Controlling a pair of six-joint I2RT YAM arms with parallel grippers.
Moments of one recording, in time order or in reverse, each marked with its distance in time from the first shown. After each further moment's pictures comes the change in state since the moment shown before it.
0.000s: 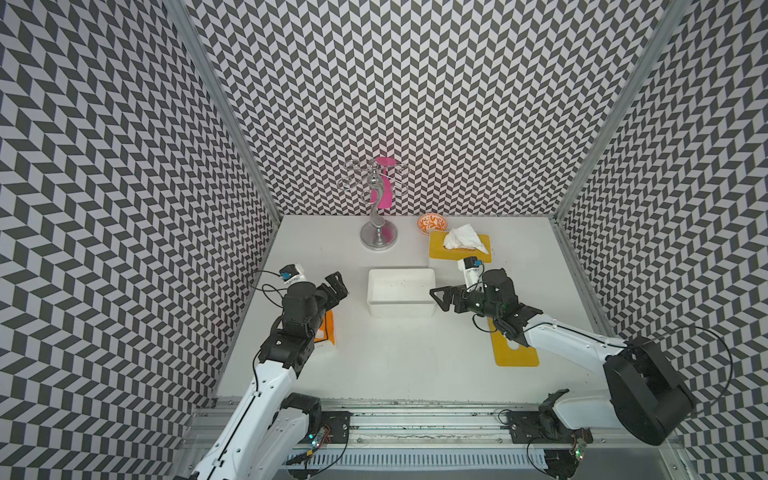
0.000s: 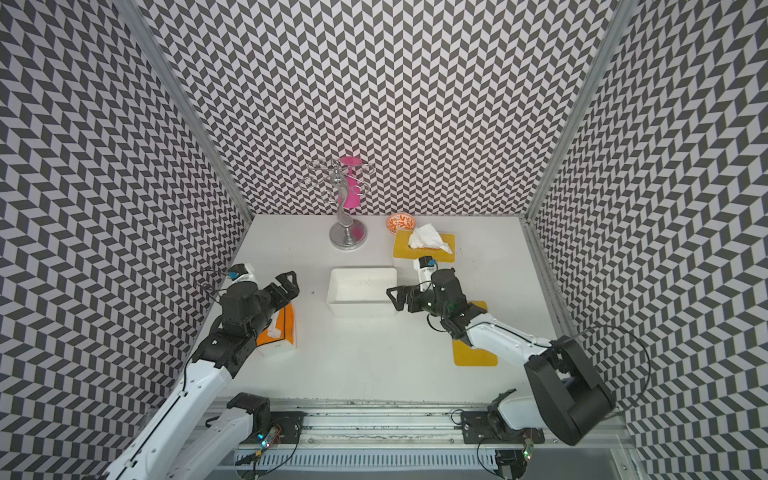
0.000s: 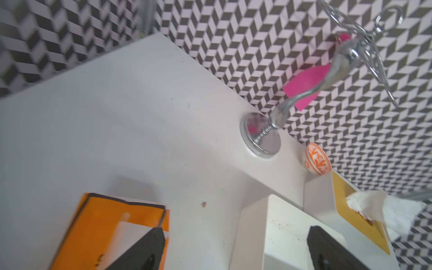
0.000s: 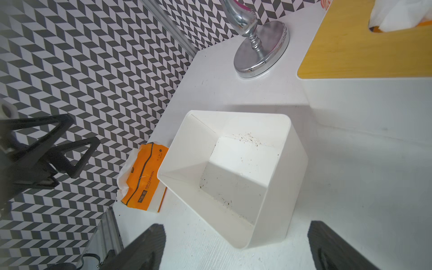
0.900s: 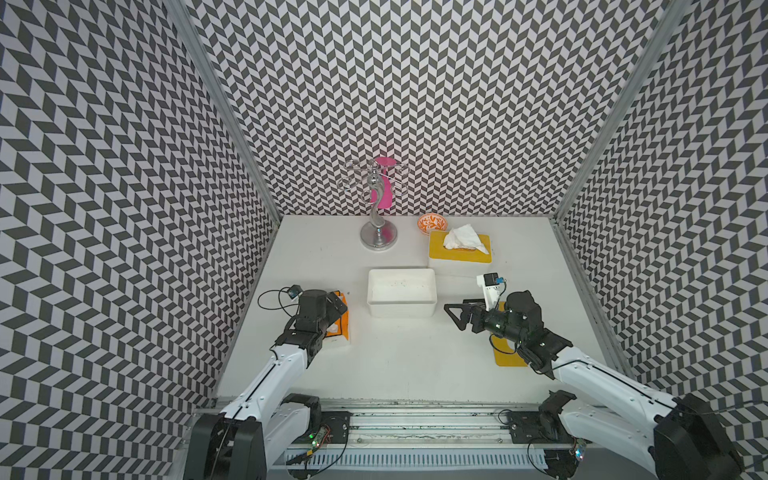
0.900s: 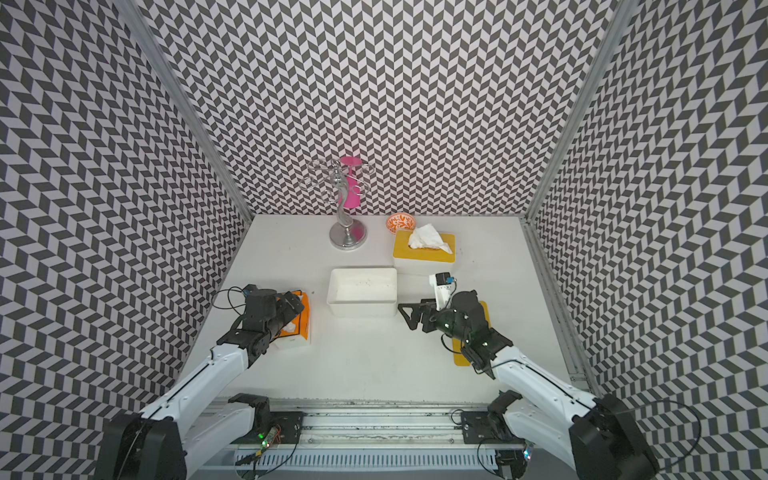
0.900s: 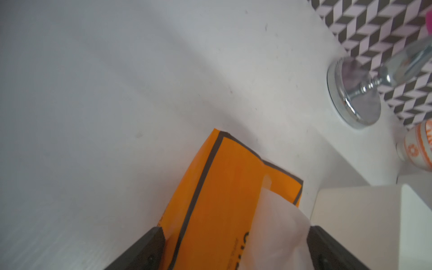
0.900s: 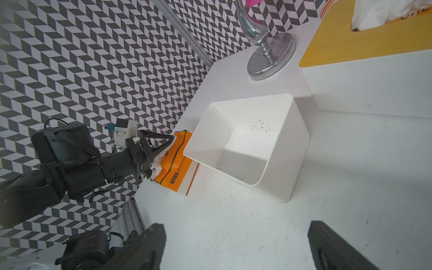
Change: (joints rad) left arm -0.028 0.274 -0.135 0.090 0.006 -0.085; right arm 0.000 -0.320 -0.196 -0.025 -0.011 0.032
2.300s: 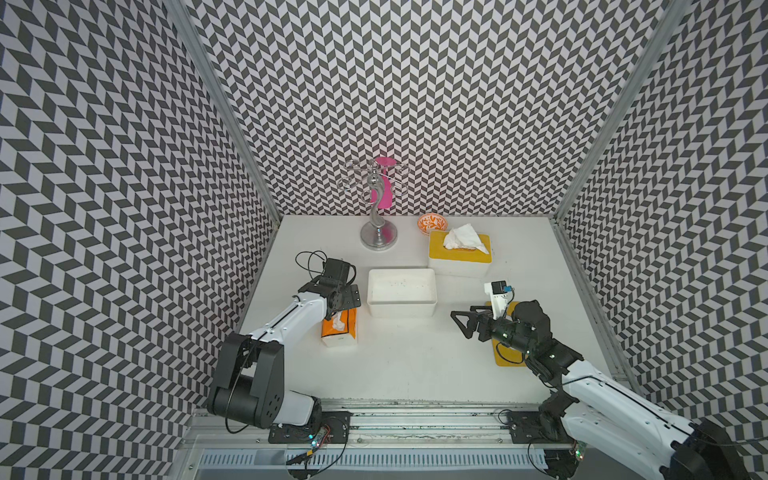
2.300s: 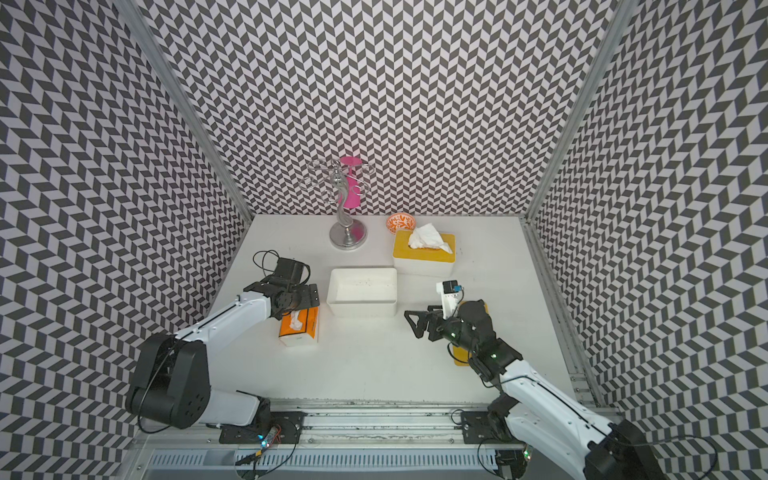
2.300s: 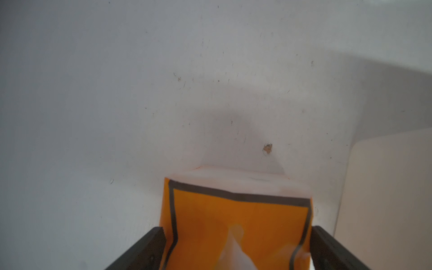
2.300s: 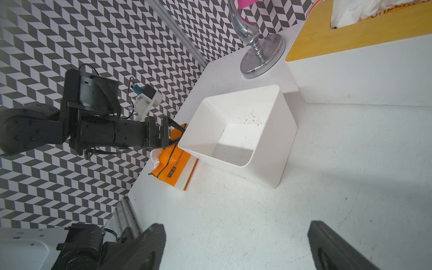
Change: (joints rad) left arm -0.063 0.360 0.392 -0.333 -0.058 0.346; right arm 0.000 -0.144 -0.078 -0.068 0.037 -0.011
